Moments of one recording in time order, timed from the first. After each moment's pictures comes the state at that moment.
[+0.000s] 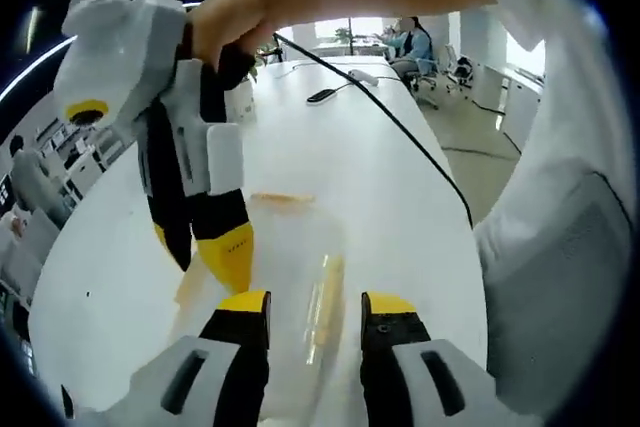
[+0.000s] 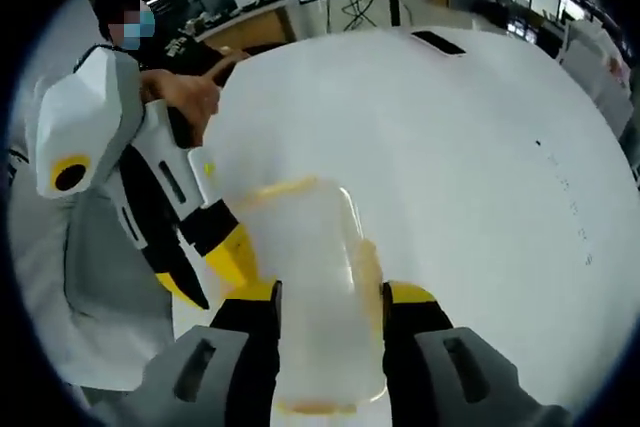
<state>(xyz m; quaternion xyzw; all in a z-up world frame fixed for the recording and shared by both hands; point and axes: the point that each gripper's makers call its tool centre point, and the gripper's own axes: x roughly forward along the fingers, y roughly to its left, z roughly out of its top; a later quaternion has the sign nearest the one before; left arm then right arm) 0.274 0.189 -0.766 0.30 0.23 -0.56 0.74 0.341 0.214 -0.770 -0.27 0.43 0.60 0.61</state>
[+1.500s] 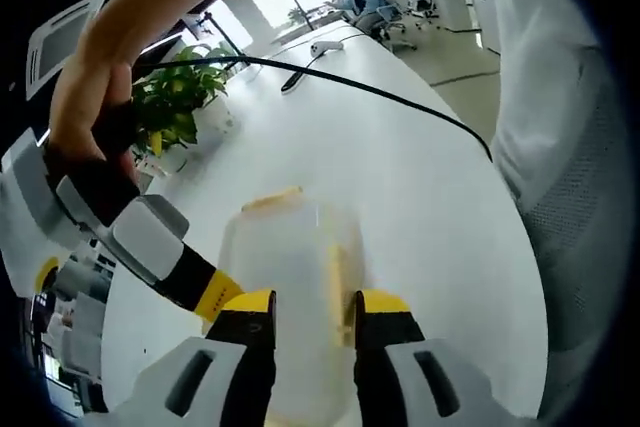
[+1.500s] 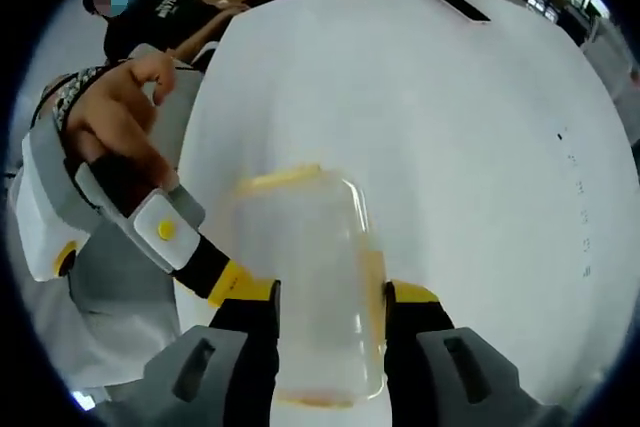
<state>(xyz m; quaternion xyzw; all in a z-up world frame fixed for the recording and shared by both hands) 0.280 0.185 -0.776 0.45 0.14 -0.55 0.70 0.340 0.219 -0.780 -0.34 0.50 0.57 0.56</state>
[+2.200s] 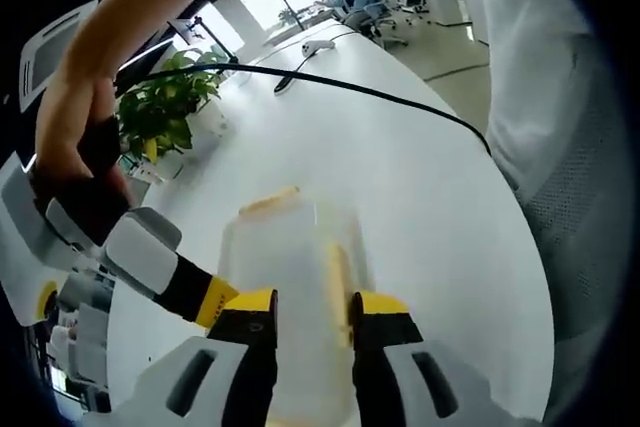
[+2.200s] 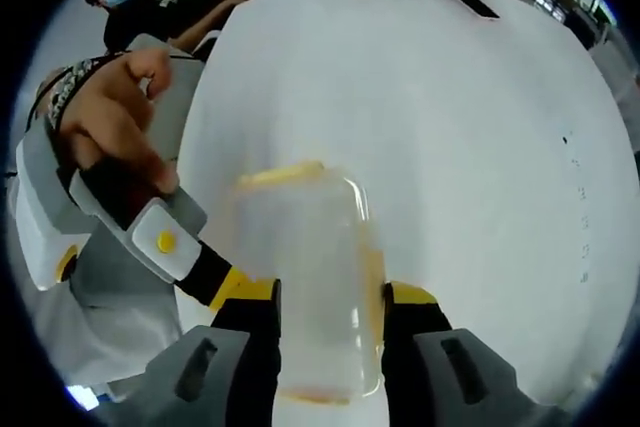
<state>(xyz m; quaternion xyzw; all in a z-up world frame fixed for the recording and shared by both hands) 0.282 0.184 -0.776 0.46 0.13 -0.55 0.69 0.337 0.221 -0.780 -0.36 0.51 0.57 0.54</state>
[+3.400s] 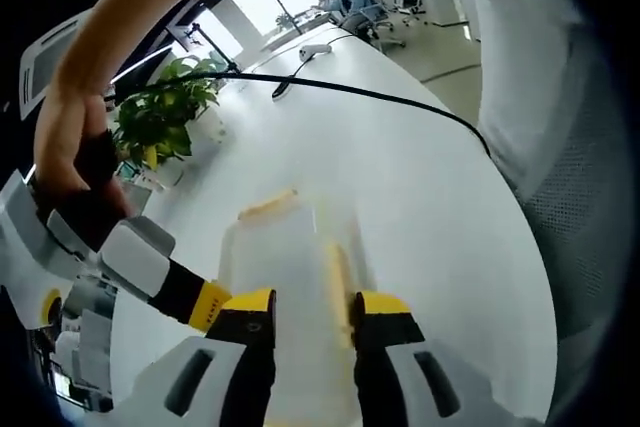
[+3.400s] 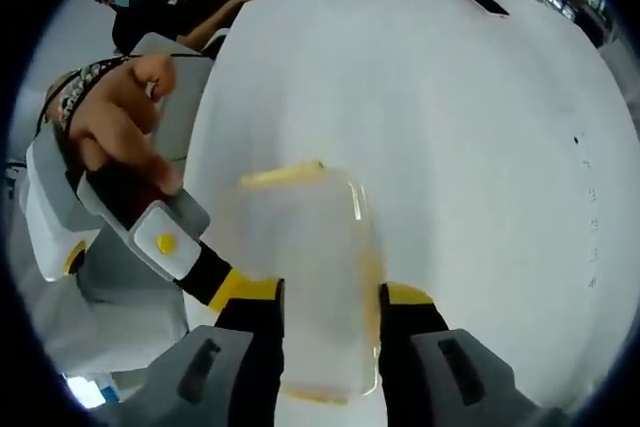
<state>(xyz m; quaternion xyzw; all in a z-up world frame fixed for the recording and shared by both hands) 0.279 0.180 -0.773 0.46 0.11 -0.55 0.69 0.332 0.213 -0.777 -0.35 0.51 0.59 0.52</state>
